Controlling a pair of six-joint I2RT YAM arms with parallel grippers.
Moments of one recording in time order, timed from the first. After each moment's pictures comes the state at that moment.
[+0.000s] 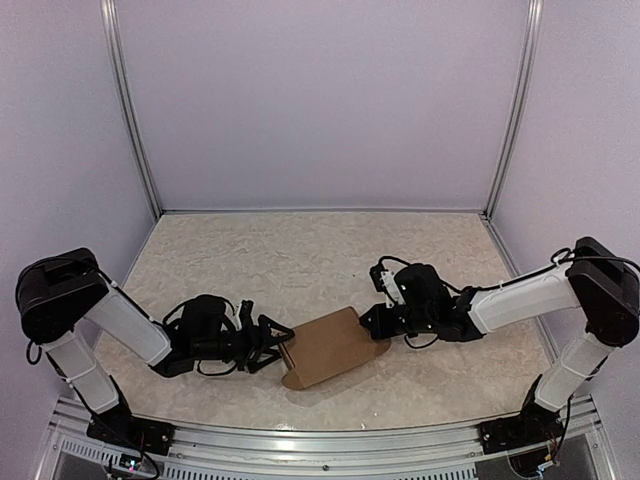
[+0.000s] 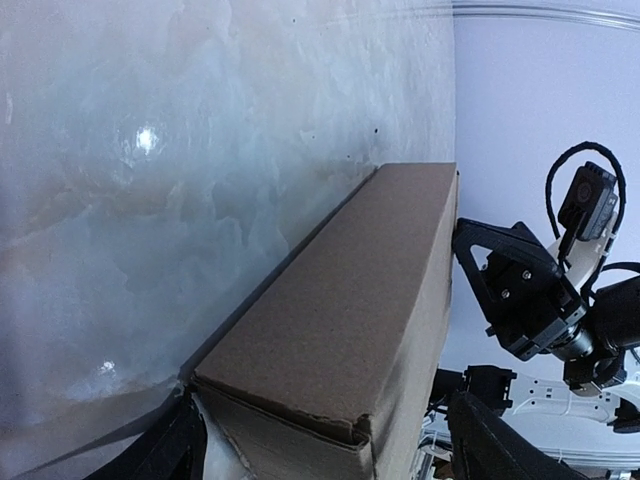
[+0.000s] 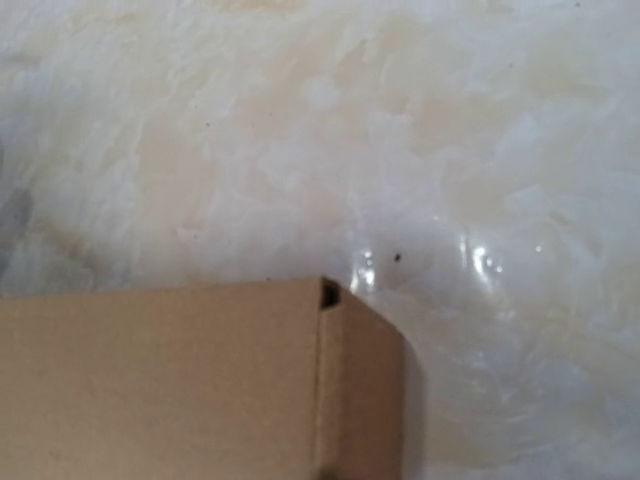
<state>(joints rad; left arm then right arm) -0.81 1.68 0.36 0.85 0.32 -1.28 0.85 1.62 0.70 0.25 -0.04 0.52</state>
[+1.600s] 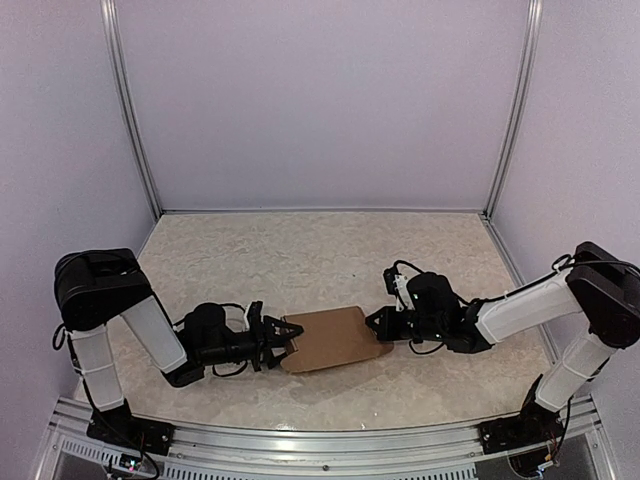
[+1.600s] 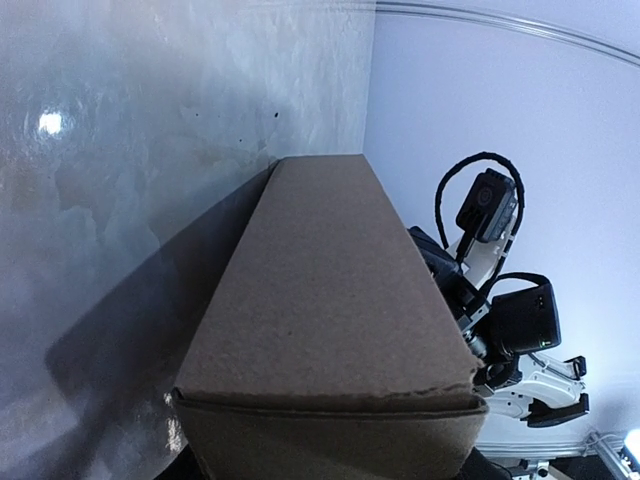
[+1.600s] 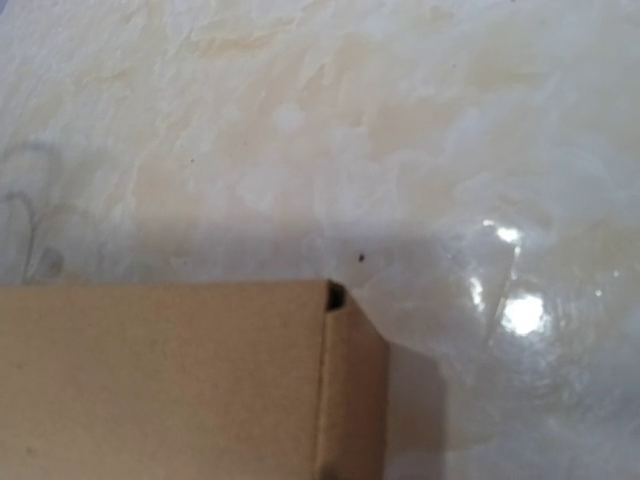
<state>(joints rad) -0.85 1.89 0.36 1.32 0.33 -1.52 0.85 1.60 0.58 0.43 -0.02 0.64</state>
